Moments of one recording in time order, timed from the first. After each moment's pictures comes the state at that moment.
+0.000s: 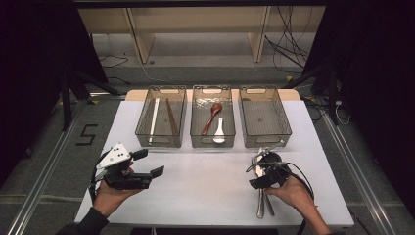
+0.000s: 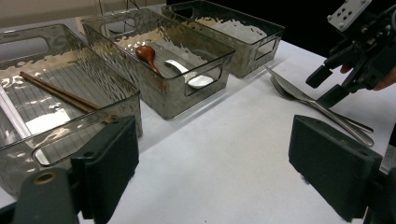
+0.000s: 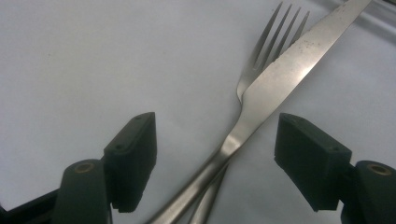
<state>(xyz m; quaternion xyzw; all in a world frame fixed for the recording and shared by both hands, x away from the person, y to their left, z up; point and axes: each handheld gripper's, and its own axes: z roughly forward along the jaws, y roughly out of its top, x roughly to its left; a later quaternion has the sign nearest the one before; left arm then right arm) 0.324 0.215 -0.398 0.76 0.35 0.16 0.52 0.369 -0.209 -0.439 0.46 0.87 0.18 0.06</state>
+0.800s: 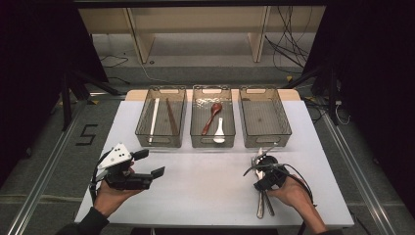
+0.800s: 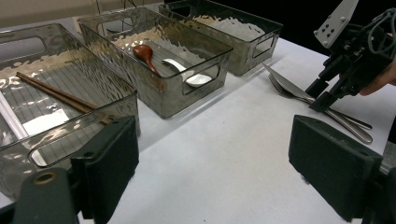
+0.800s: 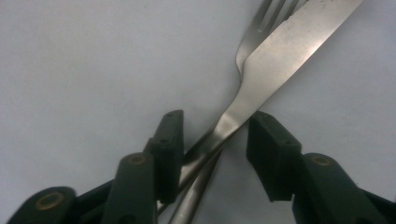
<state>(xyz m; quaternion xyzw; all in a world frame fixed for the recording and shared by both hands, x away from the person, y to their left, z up) 0.324 0.214 -0.398 0.76 0.34 0.17 0.52 0.373 -0.206 -0.456 0.46 0.88 0.12 0.05</state>
